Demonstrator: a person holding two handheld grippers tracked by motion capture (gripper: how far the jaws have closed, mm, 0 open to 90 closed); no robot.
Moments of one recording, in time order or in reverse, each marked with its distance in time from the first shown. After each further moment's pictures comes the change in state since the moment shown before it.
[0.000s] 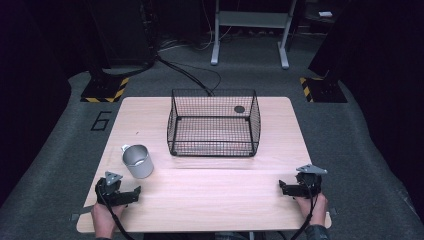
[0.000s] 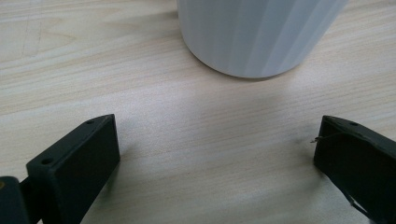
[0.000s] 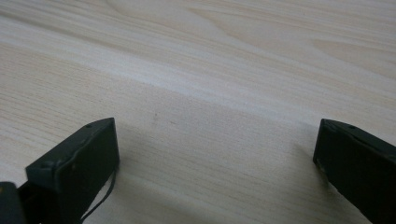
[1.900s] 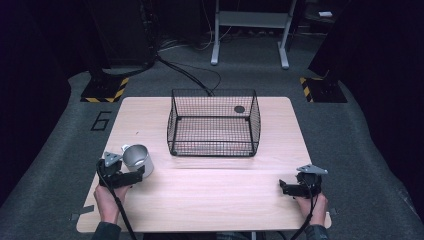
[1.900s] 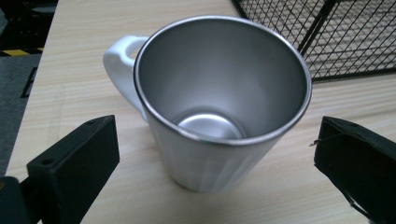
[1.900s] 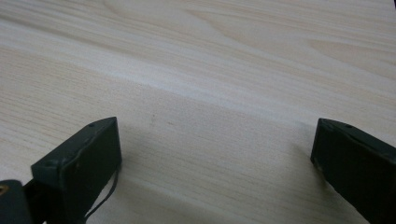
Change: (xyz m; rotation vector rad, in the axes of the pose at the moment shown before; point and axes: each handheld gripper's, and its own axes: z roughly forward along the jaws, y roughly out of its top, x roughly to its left) left arm -0.015 0.072 -0.026 -0.135 -0.024 -0.058; right arm 0.000 0.000 0.000 -0.008 -0.010 0.011
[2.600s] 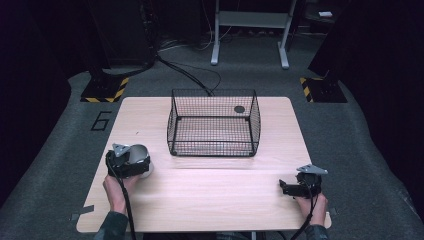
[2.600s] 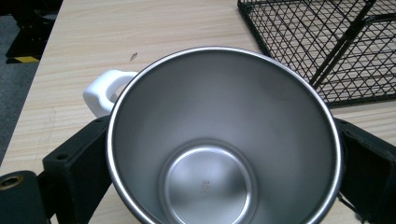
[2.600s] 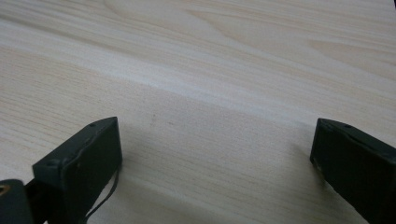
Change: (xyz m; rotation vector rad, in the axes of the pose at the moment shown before) left arm -0.007 0.013 0.030 -0.011 0.045 0.011; right arm 0.000 0.000 0.000 0.001 0.004 -0.003
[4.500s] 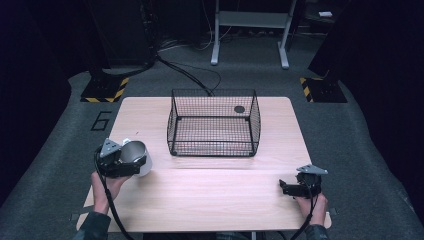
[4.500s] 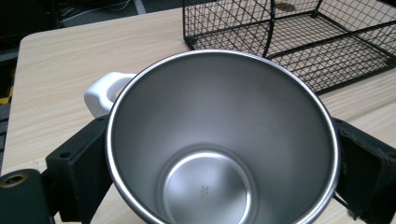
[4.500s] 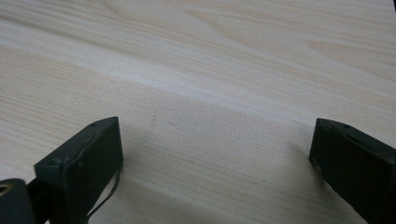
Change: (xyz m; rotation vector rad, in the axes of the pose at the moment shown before) left arm 0.013 0.021 -0.039 -0.059 -0.222 0.127; right arm 0.000 0.000 0.000 -0.002 0.001 -0.003
